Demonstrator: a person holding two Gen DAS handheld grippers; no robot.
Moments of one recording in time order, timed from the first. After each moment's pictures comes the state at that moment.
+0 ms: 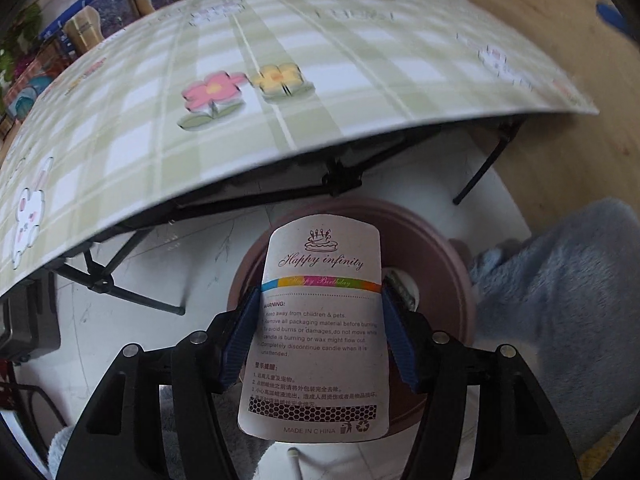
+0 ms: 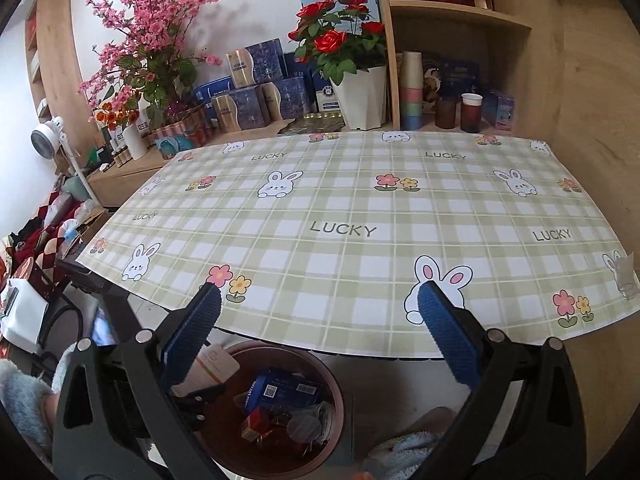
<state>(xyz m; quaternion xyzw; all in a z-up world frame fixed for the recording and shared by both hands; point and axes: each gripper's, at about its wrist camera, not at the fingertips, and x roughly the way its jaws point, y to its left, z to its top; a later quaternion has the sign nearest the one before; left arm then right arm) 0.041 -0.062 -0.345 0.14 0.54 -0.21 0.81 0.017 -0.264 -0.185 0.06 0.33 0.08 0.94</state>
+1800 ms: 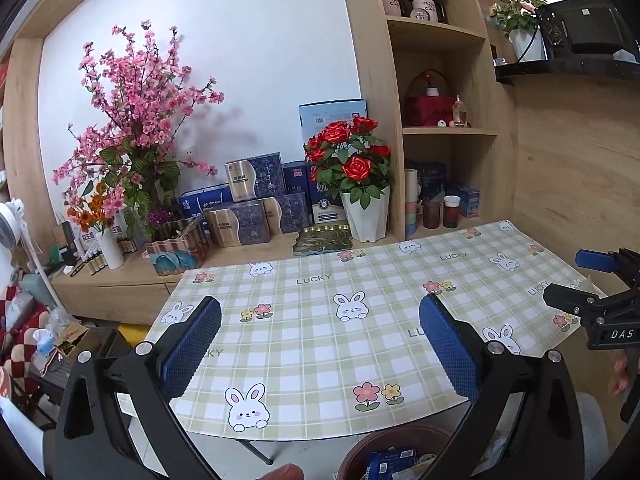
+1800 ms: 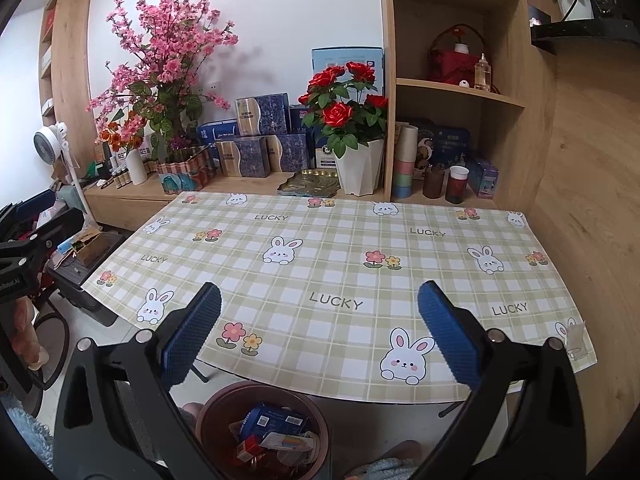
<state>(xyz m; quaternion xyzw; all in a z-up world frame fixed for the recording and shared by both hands) -0.009 0.008 -0.041 0.08 0.19 -0.08 0.98 -0.007 -0.247 -0.071 0.01 0.27 0.06 0.96</state>
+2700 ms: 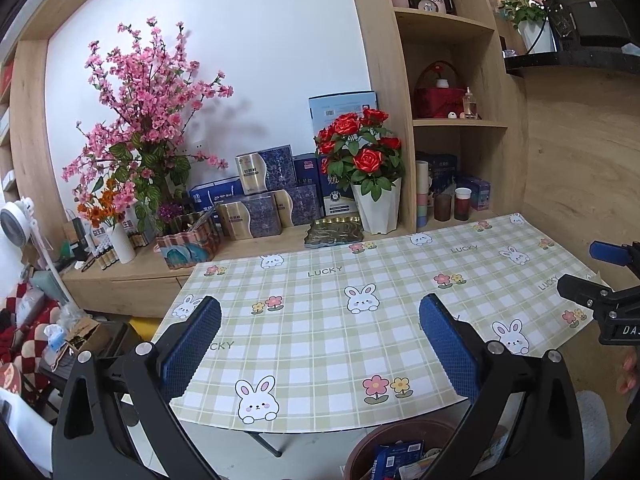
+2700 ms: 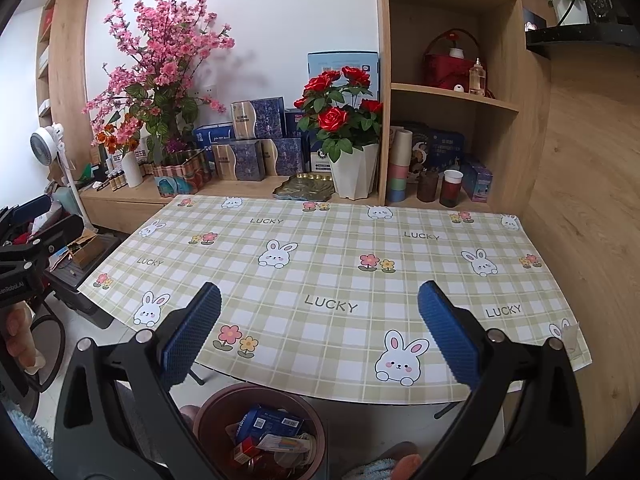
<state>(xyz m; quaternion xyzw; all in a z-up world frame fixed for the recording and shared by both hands) -0.007 0.009 -0.041 0.09 0.20 -0.06 0.97 -0.008 -0.254 -0.068 0.01 0.26 0.05 0.96</state>
